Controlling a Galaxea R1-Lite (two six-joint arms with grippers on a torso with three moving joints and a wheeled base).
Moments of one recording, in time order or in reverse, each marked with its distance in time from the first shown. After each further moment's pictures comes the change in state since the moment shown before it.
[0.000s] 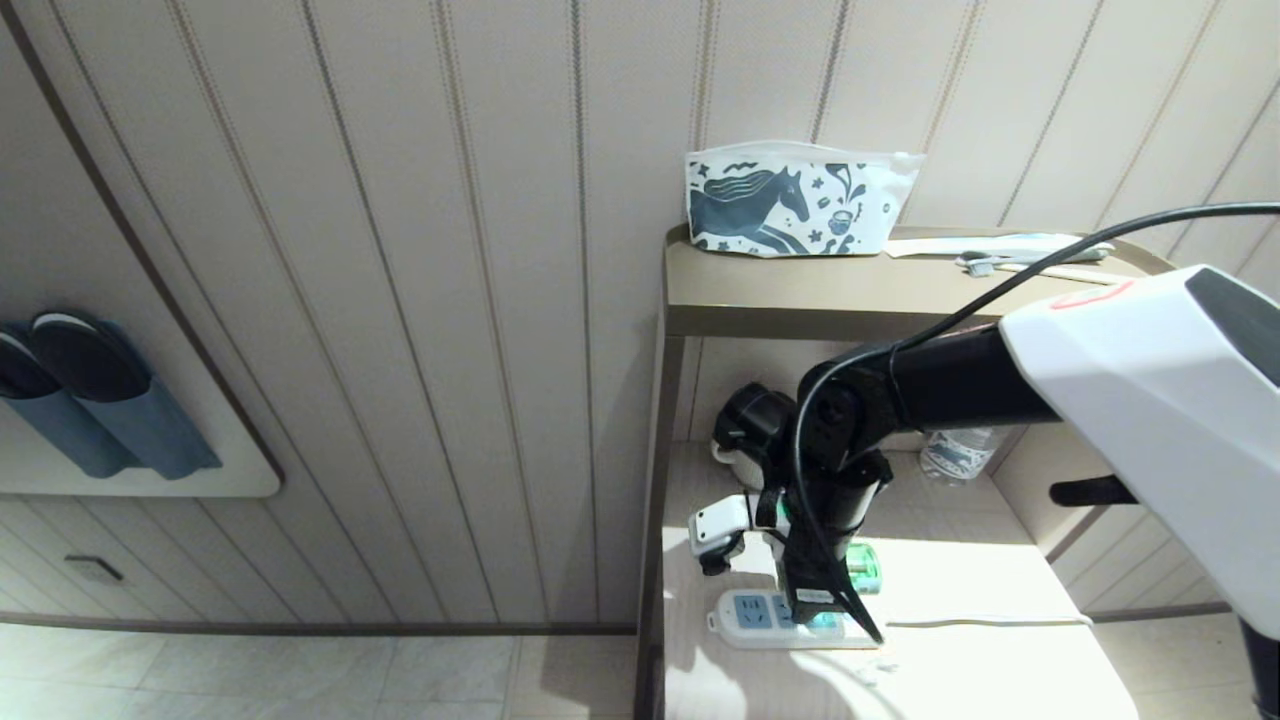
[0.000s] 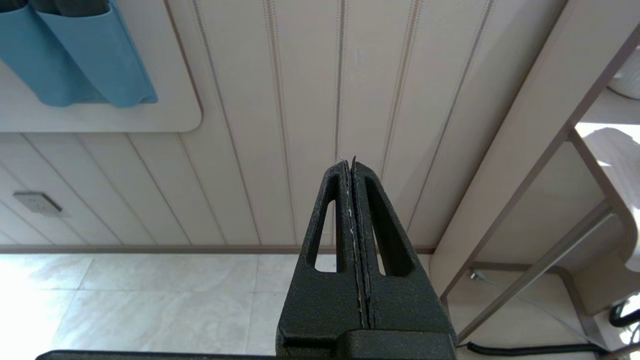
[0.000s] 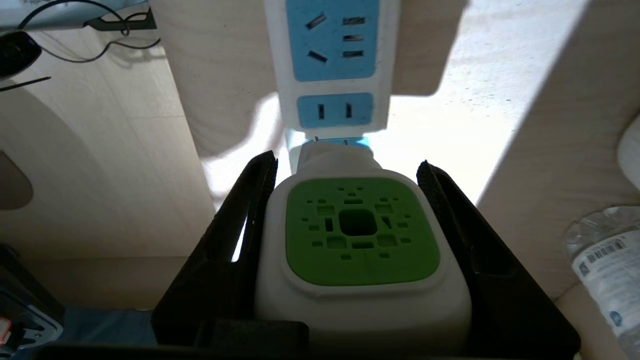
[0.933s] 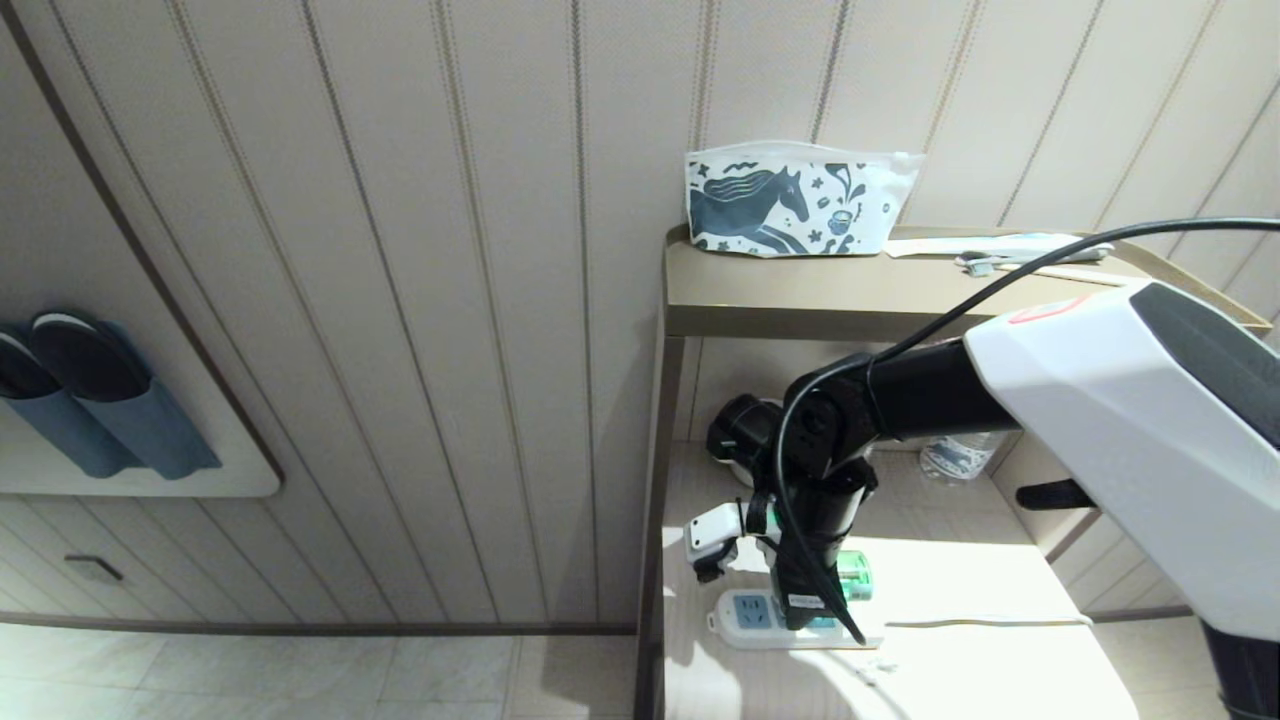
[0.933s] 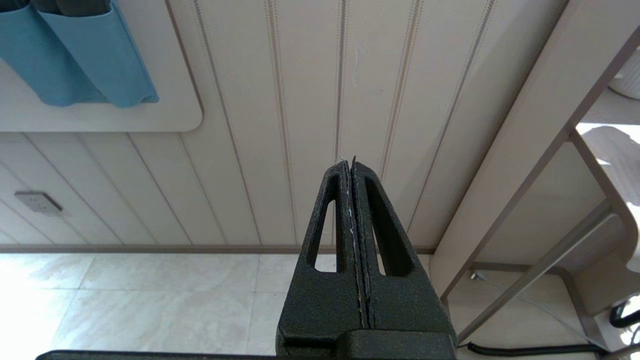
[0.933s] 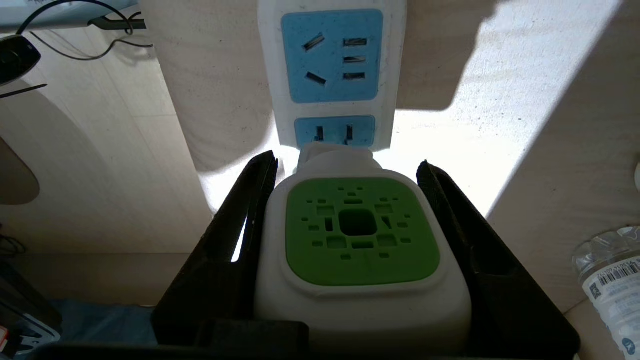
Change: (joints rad) left arm 0.000 0.000 0.000 0.000 -0.001 0.000; right arm 0.000 0.047 -0.022 -0.001 0.004 0.002
